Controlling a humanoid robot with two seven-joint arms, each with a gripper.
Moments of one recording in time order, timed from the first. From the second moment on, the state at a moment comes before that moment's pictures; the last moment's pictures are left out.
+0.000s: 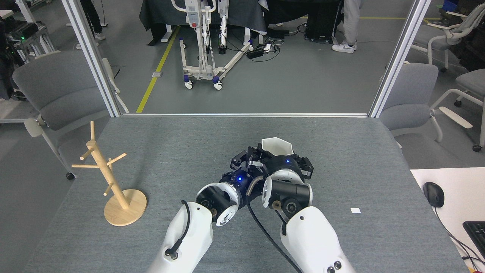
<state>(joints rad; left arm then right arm) -0.56 -0.12 -0.44 -1.24 -1.41 -0.36 -0.38 -0.55 0.09 0.55 -1.63 1.50 0.74 0.96</state>
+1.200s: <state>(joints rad) -0.50 -0.12 -0.41 -1.26 -1.42 -0.40 -0.37 -0.50 0.06 0.16 -1.61 1.36 0.45 0.11</state>
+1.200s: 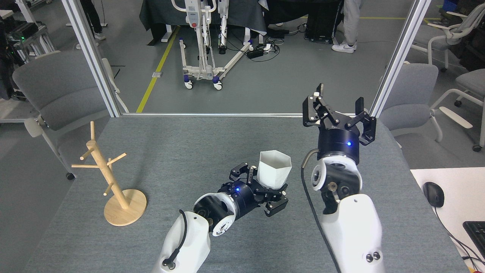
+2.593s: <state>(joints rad) 0.06 0.11 0.49 -1.73 -1.32 -0.78 -0.09 -0.12 -0.11 -0.15 -1.42 1.31 -0.06 -0.09</state>
